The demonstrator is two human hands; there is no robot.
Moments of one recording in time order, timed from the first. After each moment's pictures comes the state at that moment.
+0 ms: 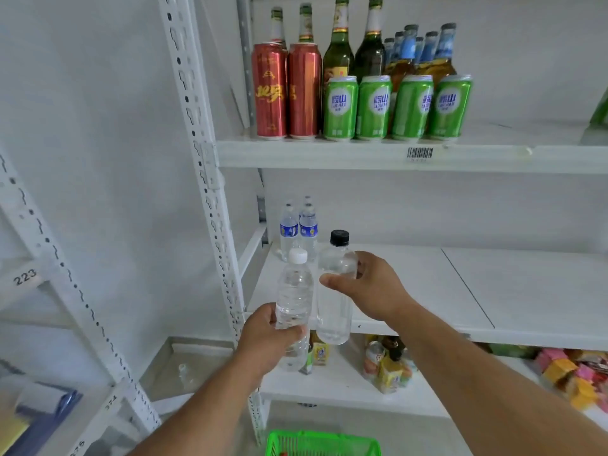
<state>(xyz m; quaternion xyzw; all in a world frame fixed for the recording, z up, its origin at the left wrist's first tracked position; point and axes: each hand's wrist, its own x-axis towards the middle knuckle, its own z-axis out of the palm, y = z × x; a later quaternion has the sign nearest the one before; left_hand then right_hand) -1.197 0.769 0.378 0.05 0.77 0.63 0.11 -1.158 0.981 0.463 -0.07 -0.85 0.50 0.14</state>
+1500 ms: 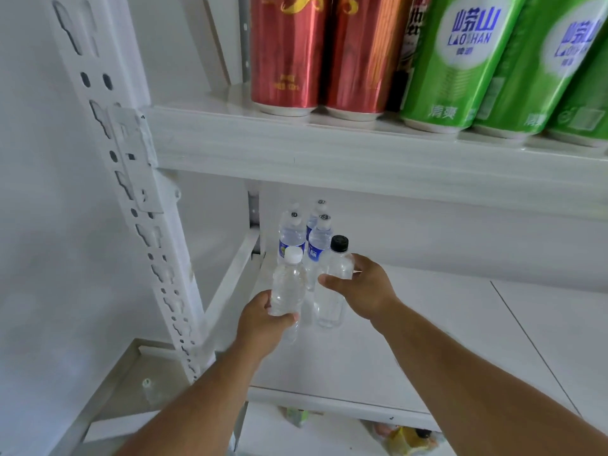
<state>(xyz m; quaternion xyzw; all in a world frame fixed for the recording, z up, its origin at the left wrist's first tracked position) -1.480 0.833 0.304 0.01 0.80 0.60 0.09 -1.444 1.031 0.382 -0.17 -0.82 0.54 0.08</state>
